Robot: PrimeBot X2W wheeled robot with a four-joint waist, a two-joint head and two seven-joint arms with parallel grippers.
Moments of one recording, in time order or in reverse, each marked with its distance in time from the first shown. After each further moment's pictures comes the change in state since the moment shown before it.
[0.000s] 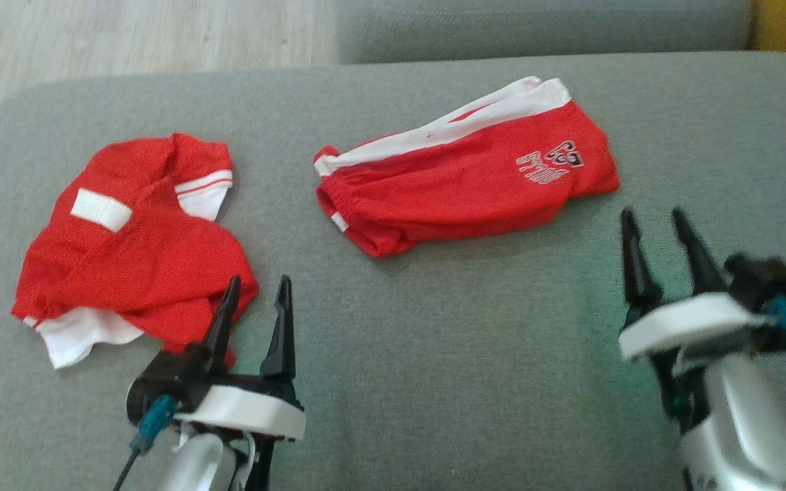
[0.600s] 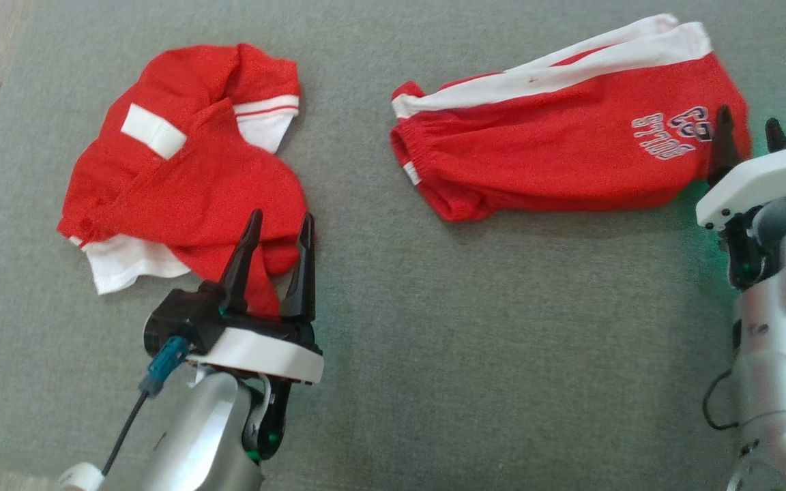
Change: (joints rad) left arm -0.154 -0.058 0.012 0.048 0.034 -0.071 0.000; right arm -0.475 -0.011 -0.391 0.393 -0.202 0.000 0.207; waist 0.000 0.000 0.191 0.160
